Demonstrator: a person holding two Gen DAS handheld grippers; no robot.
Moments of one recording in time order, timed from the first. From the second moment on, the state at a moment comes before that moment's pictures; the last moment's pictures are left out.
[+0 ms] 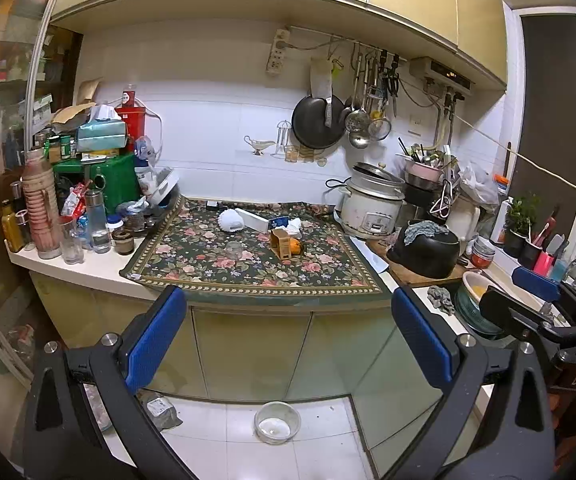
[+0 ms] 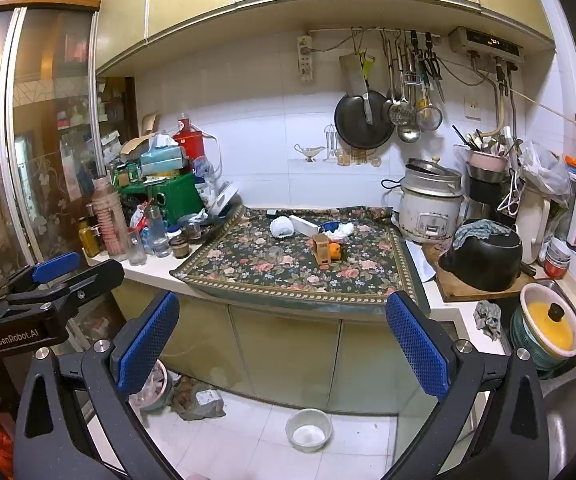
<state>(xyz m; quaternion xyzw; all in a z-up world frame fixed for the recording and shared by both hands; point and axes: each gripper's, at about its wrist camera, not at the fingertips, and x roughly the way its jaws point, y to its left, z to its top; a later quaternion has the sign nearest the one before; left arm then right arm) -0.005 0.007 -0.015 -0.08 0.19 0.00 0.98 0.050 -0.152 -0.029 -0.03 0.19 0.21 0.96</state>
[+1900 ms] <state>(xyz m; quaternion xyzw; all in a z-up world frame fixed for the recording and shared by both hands) 0.006 -0.005 -0.006 -0.07 0.19 0.00 0.98 0.052 -0.163 -0.027 -0.03 0.18 0.21 0.96</state>
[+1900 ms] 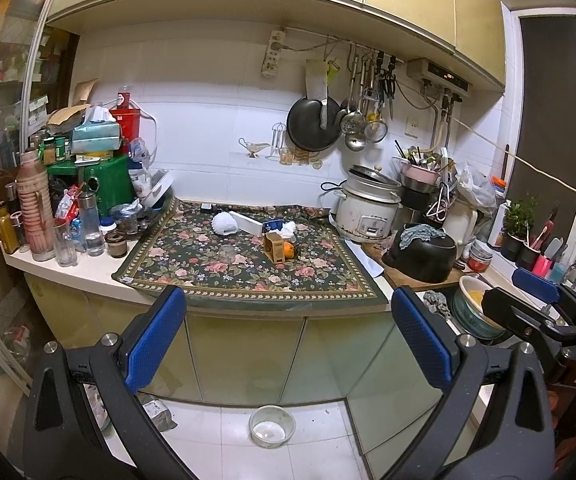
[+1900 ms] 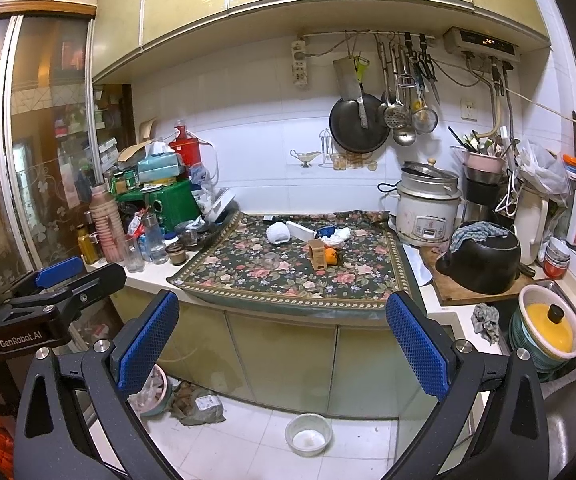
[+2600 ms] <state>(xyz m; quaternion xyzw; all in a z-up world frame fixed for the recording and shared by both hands) 0.124 0.024 -0.030 -0.10 0.20 0.02 0.97 0.158 -0.180 -0.049 0.00 0.23 0.16 0.96</state>
